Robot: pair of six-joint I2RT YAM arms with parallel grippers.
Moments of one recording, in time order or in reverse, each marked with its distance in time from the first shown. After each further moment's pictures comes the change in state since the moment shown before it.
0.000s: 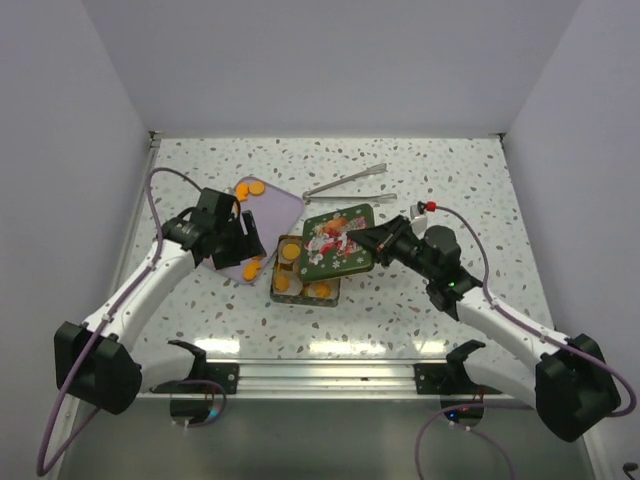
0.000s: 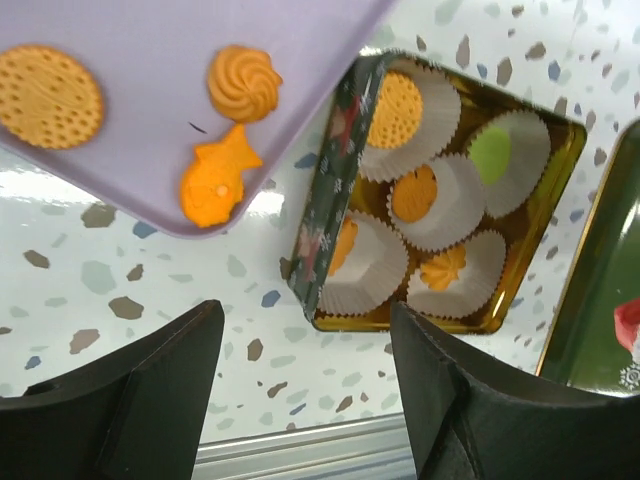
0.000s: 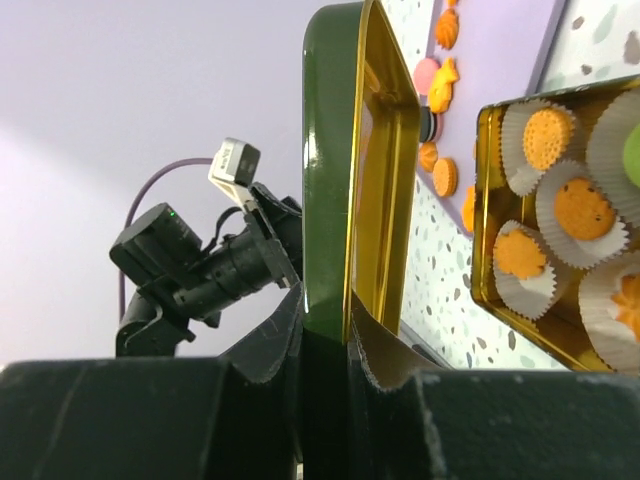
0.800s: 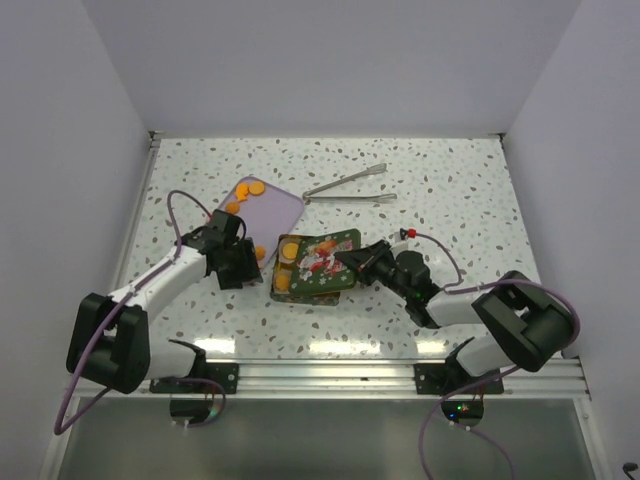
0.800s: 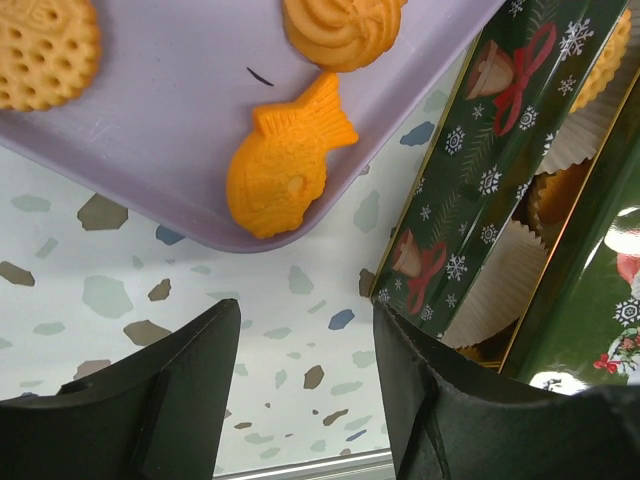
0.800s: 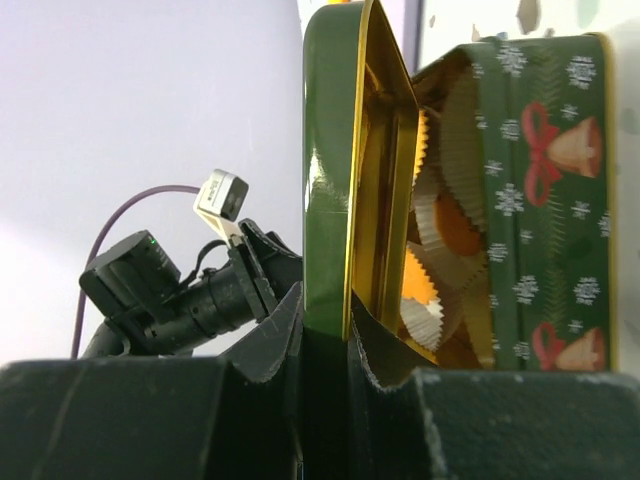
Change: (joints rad) left arm 0.029 0.076 -0.257 0.176 0.047 0.039; right arm 0.160 0.408 -0.182 0.532 0.222 0.061
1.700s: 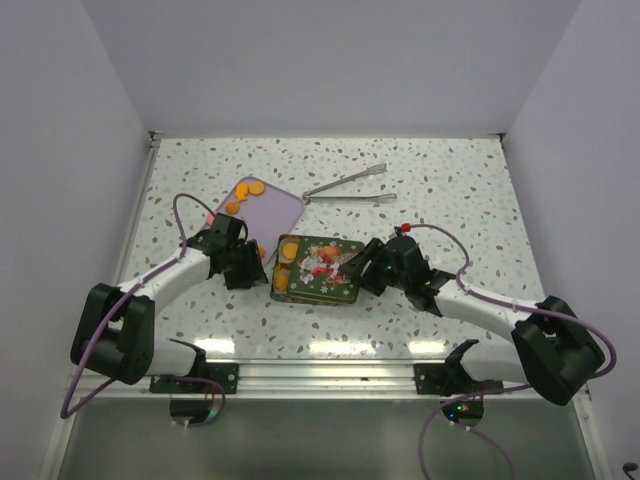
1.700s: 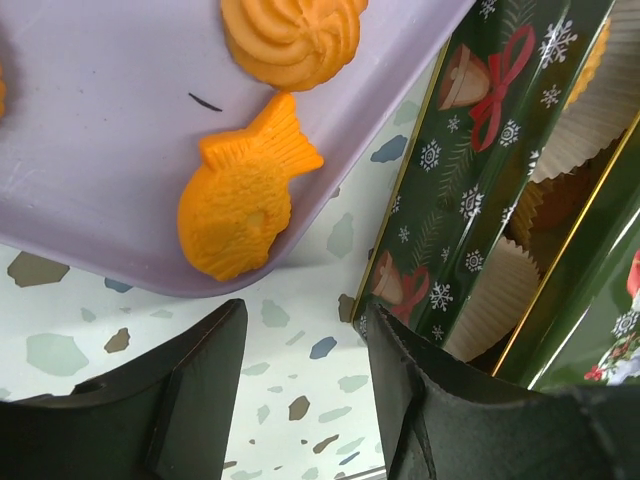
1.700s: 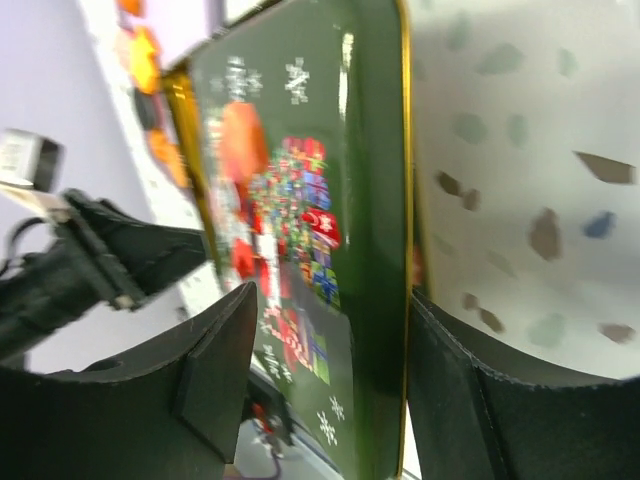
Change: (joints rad) left arm 0.006 0.062 -0.053 0.142 0.074 0.024; right arm 0.000 -0.197 0.178 -0.774 0.006 -0.278
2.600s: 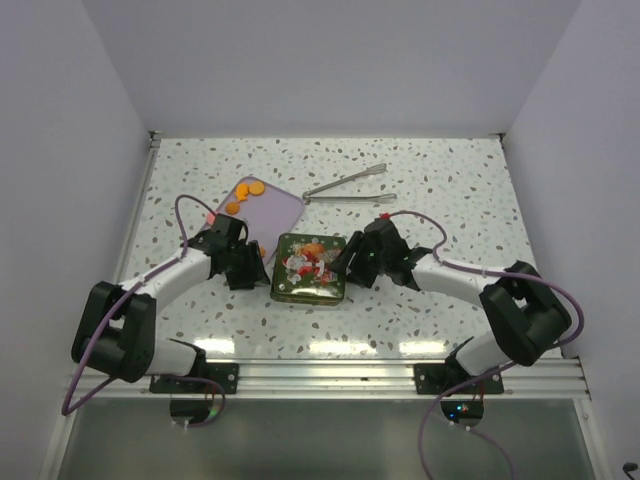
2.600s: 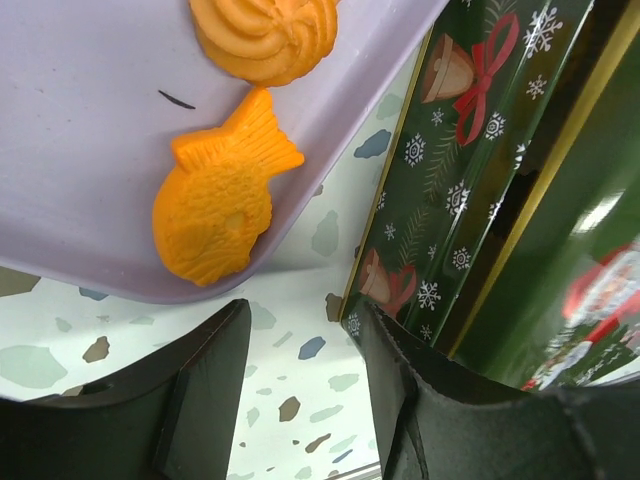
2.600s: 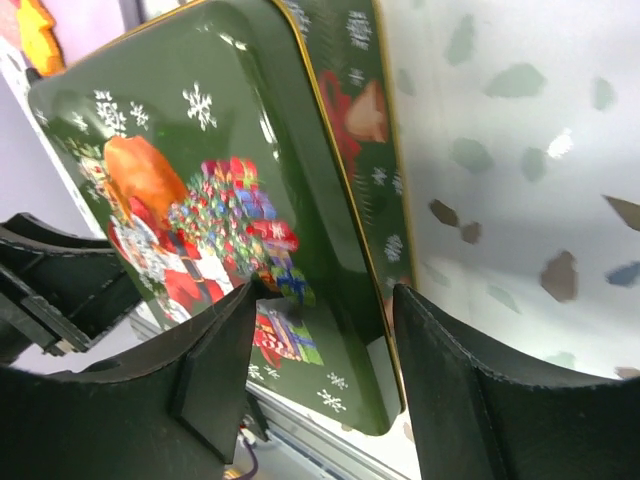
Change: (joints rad) left arm 0.000 0.008 -0.008 0.025 0.036 0.001; right arm 0.001 0.235 0.224 -0.209 -0.048 -0.088
